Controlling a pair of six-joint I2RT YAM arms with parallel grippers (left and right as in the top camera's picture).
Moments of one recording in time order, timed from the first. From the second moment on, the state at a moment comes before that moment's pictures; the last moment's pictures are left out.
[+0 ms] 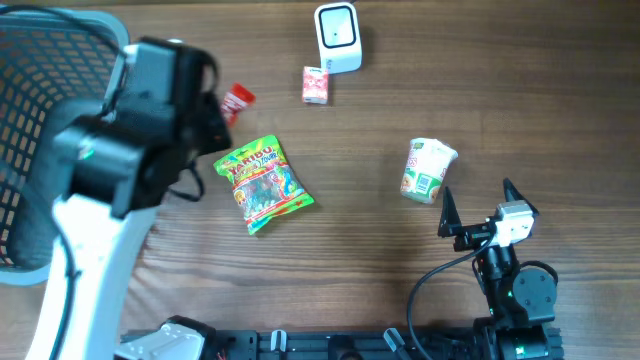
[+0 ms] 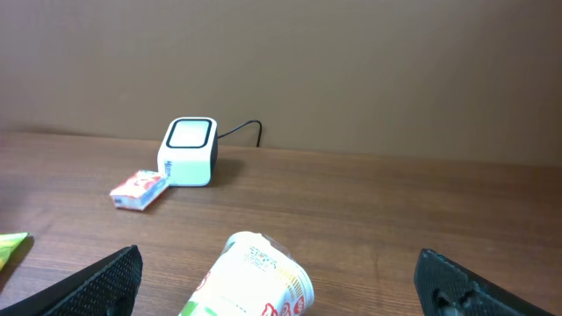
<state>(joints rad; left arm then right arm) -0.36 1.41 1.79 -1.41 -0.26 -0.51 0.11 0.02 0.01 0.00 -0.03 -0.02</state>
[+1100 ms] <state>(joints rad) -0.51 1.74 1.45 -0.77 -0.03 -0.53 0.11 0.02 0.01 0.00 -0.03 -0.02</state>
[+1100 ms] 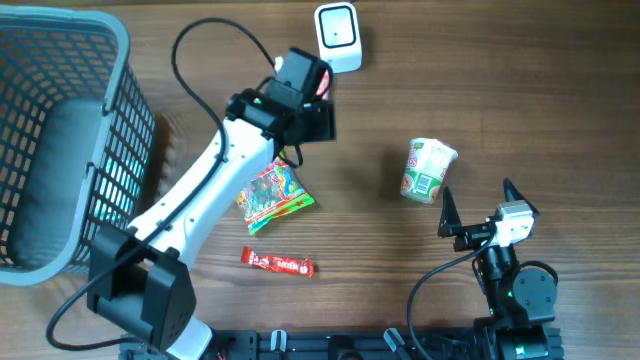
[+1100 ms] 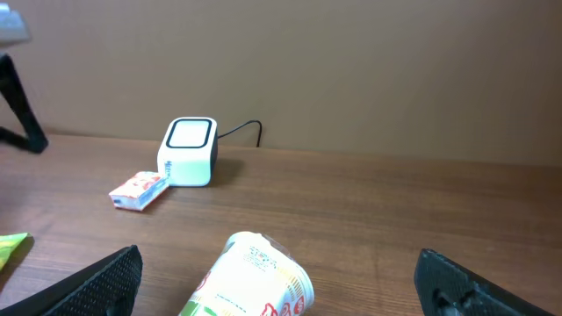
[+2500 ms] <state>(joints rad) -0.46 2.15 1.49 -0.51 -0.05 -0.34 0.11 0.02 0.01 0.00 -0.03 -0.02</state>
